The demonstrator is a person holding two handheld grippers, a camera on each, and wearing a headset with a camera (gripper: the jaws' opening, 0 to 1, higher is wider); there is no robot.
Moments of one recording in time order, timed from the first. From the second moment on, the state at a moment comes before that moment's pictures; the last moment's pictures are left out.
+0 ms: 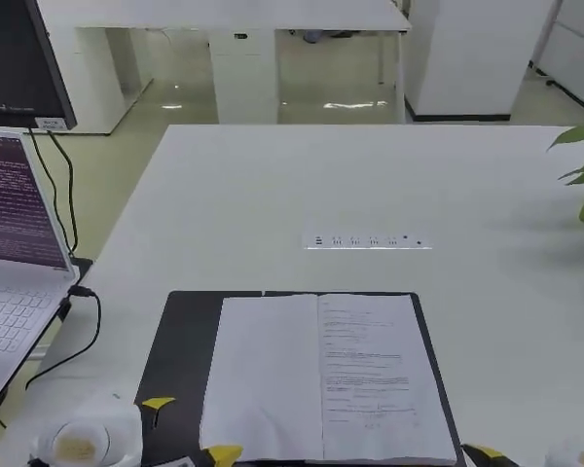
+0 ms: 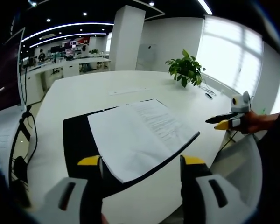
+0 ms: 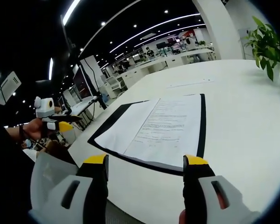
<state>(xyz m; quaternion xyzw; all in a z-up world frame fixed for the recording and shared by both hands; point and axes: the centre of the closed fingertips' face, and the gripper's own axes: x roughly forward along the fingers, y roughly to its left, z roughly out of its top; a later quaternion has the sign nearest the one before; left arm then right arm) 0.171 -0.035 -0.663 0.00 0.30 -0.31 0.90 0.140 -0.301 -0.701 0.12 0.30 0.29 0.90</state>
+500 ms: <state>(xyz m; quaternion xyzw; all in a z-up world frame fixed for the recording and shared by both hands) 0.194 -0.086 -0.657 0.02 0.31 -0.37 0.88 0.140 -0.307 -0.701 0.13 0.30 0.29 0.90</state>
